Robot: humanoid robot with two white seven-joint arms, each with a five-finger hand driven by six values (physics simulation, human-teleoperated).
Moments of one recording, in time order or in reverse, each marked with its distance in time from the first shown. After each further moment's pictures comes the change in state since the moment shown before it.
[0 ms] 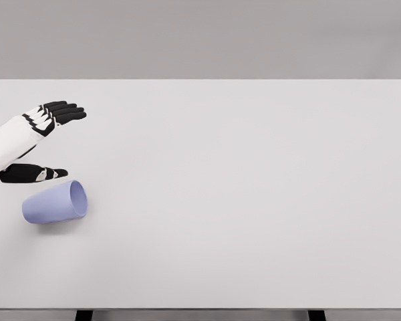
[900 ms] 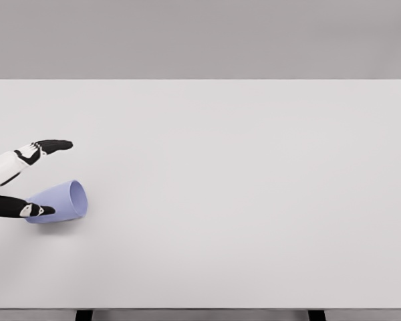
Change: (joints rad) left arm 0.221 0.210 -0.031 -0.043 0.311 0.000 0.010; right arm 0.006 0.000 0.004 0.003 0.002 0.004 0.000
